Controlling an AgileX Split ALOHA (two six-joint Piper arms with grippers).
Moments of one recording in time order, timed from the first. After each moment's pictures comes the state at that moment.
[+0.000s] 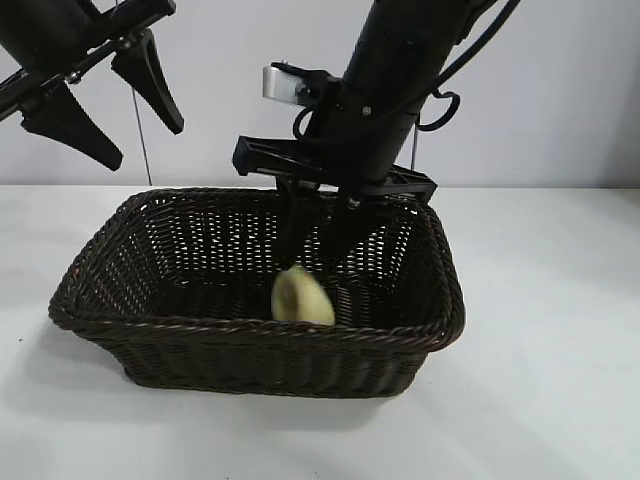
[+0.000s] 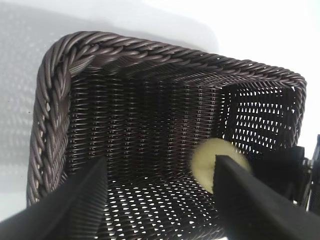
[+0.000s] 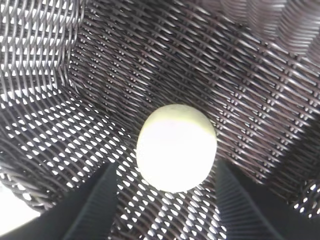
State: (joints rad) left arm -0.23 1.79 -1.43 -0.53 0.99 -0.04; right arm 0.53 2.01 -1.54 0.35 0.96 -0.08
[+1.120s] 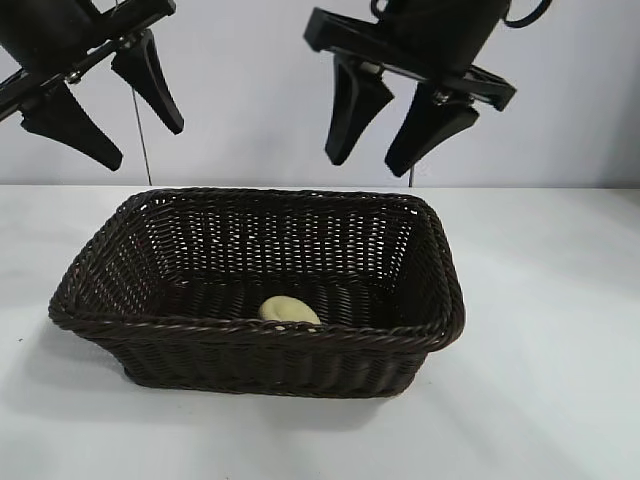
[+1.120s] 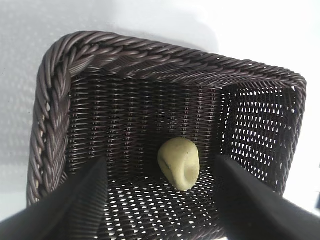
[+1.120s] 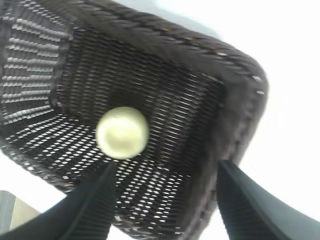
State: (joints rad) left arm -0.23 1.79 -1.43 -0.53 0.99 -0.04; right arm 0.38 1.80 -1.54 0.32 1.05 -0.08
